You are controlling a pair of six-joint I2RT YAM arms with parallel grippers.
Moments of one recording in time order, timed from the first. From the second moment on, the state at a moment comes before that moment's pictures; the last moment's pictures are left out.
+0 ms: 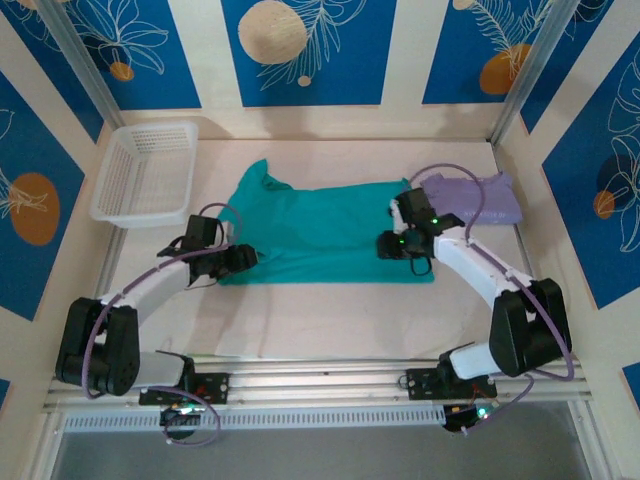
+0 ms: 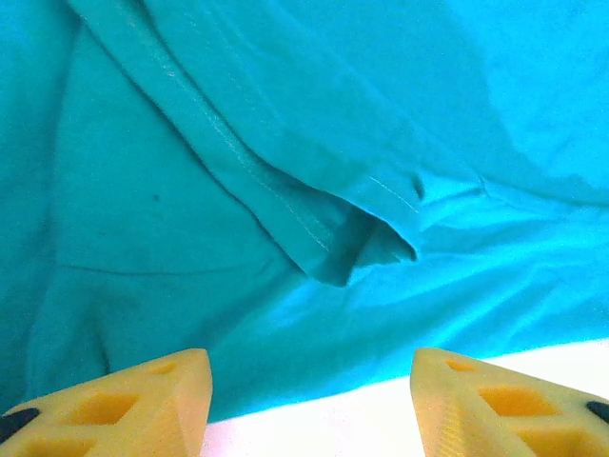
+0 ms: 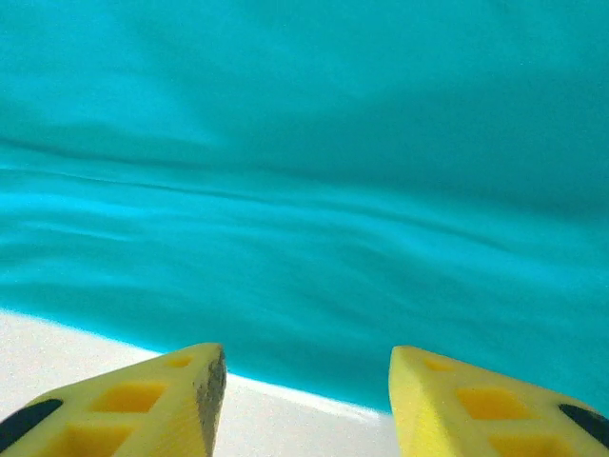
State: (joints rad) left arm -0.21 1.34 0.68 -0.33 0.33 -0.52; right arm 0.38 1.41 0.98 -0.64 -0.10 0.23
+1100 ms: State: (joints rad) left arm -0.06 1.38 0.51 -0.14 0.39 -0.56; right arm 0.82 2.35 1.96 -0.70 0.17 0.16
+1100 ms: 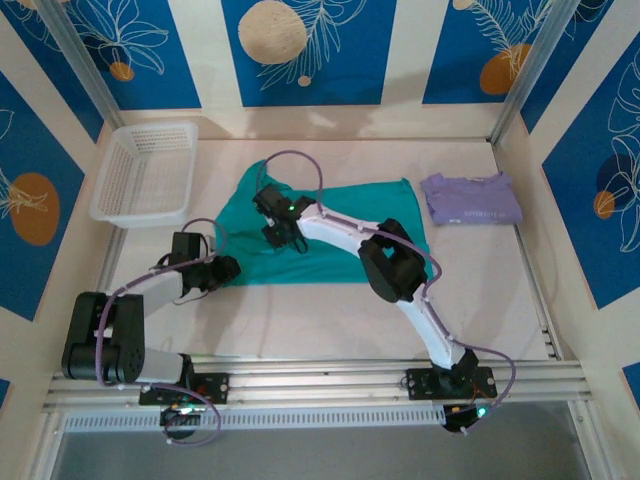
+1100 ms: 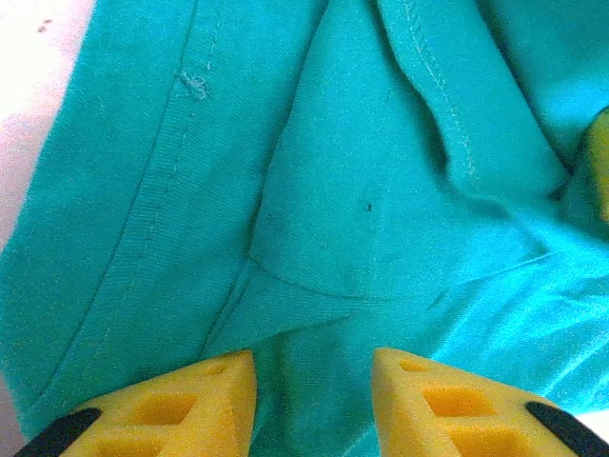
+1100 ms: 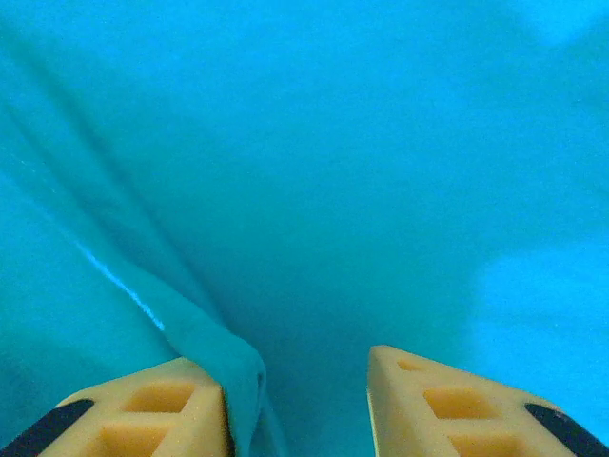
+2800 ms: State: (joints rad) left arm -0.23 1.80 1.02 -0.08 0.37 -0.57; right arm 0.61 1.78 1.26 -0.52 -0.23 0.33
